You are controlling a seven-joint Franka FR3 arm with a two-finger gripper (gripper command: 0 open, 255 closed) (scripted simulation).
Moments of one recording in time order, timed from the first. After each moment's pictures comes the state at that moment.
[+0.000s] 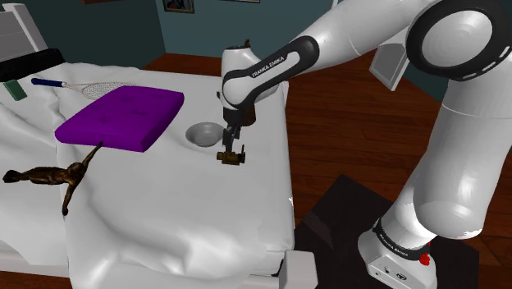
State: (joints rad) arm 0.12 0.24 0.08 -2.01 0.07 2.25 -0.36
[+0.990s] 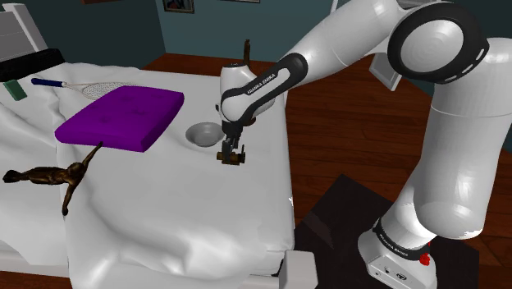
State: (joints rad) arm 0.13 0.32 0.08 -2.02 0.06 2.34 -0.36
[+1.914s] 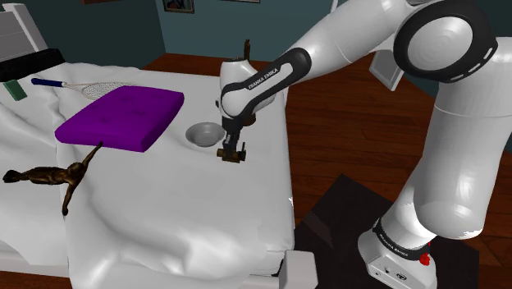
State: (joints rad) arm 0.13 0.29 0.08 -2.02 0.06 2.31 -0.36
